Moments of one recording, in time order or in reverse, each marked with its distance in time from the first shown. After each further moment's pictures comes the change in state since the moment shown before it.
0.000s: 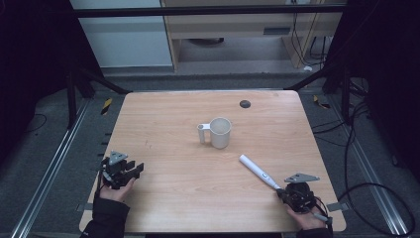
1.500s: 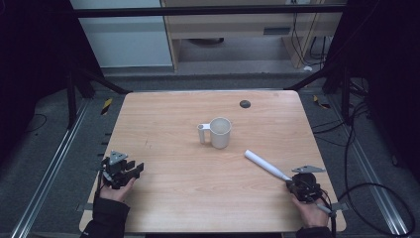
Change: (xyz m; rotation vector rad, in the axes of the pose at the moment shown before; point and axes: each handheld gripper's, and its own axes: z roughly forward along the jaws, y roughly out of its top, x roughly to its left) left arm 0.000 0.000 0.001 0.001 0.003 0.001; right arm -0.029 0.012 0.009 -0.002 -0.134 0.083
